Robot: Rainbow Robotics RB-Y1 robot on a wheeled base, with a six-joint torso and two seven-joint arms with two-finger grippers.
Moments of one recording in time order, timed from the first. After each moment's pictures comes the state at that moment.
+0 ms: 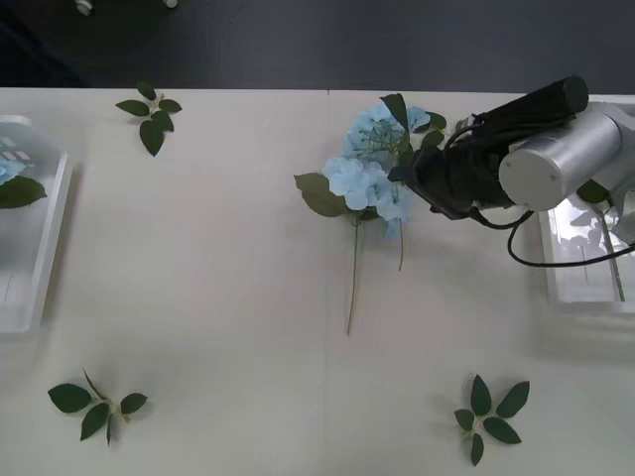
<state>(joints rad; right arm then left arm) -0.71 -0.78 0.62 -1.56 -0.97 0.96 0.50 -0.04 0.57 0.71 -1.51 0.73 1.09 -1.88</state>
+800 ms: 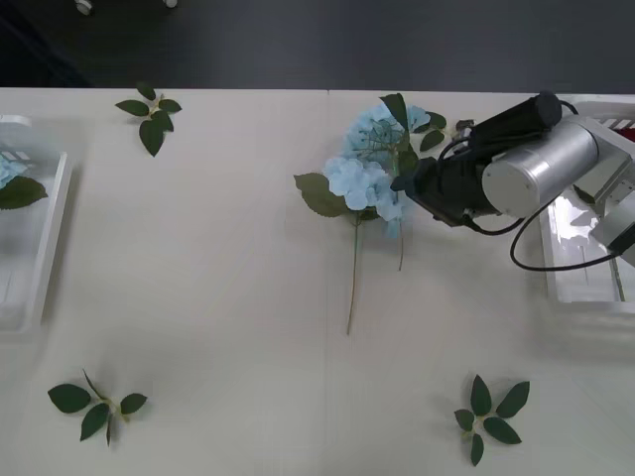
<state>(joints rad) -0.73 -0.74 0.68 -1.44 -0.92 0.94 0.50 -0.04 0.59 0.68 -1.52 0.97 1.09 -1.83</state>
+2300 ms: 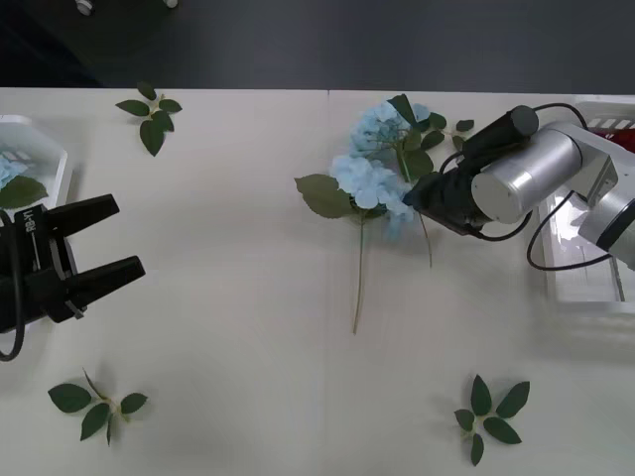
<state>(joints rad) -0.81 -0.73 0.80 -1.31 -0.89 0.94 0.50 0.15 0.37 0.45 -2.03 1.88 1.32 -2.66</state>
